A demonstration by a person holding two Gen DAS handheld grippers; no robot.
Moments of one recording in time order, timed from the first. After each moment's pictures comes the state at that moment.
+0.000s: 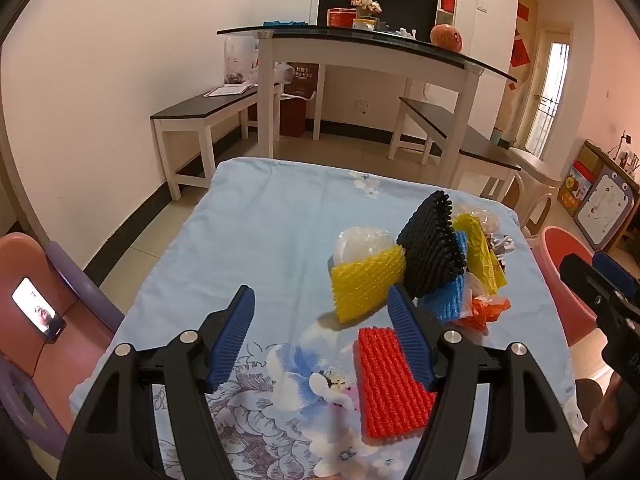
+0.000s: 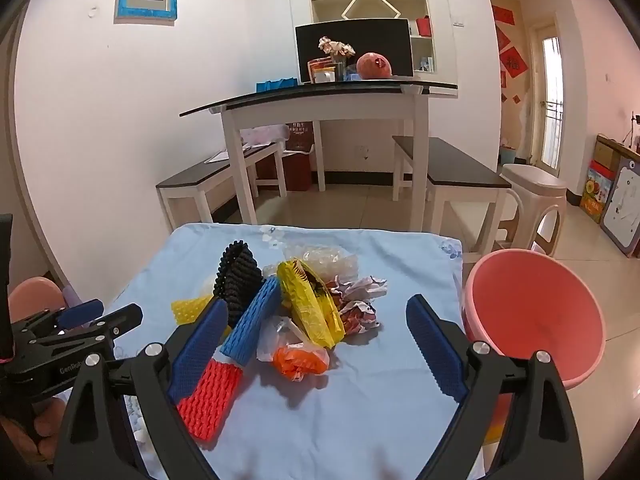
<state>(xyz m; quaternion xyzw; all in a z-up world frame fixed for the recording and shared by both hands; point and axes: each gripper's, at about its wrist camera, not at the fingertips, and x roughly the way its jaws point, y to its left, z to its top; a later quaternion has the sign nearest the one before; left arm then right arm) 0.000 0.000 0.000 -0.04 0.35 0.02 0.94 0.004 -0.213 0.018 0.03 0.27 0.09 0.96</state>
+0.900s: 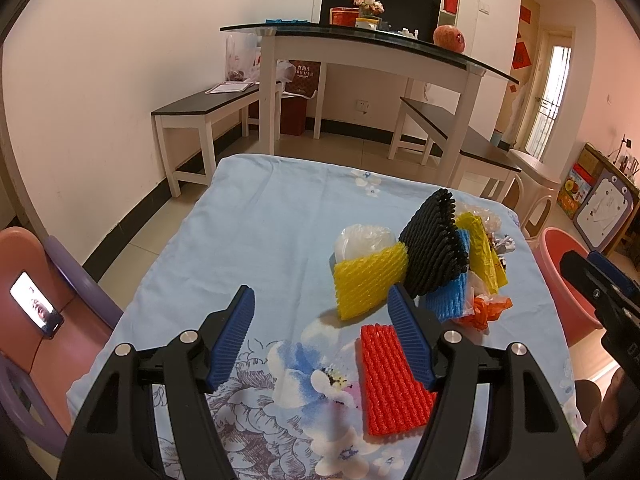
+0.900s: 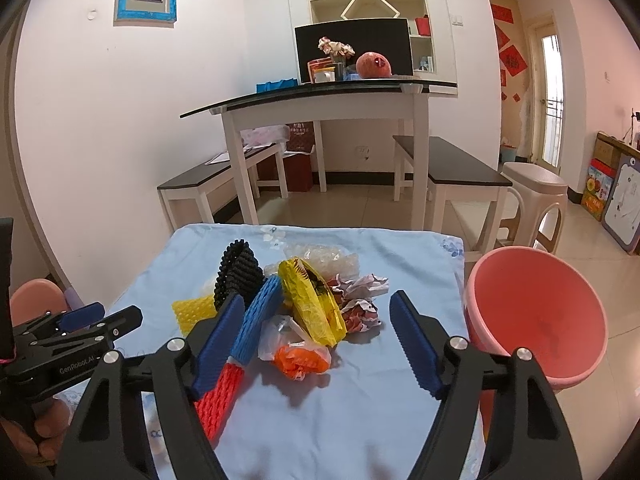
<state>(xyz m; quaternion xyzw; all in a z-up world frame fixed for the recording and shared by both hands) -0.001 0.001 0.004 -0.05 0.35 0.01 0.94 0.003 -0.213 0.019 0.04 0.27 0.09 0.96</state>
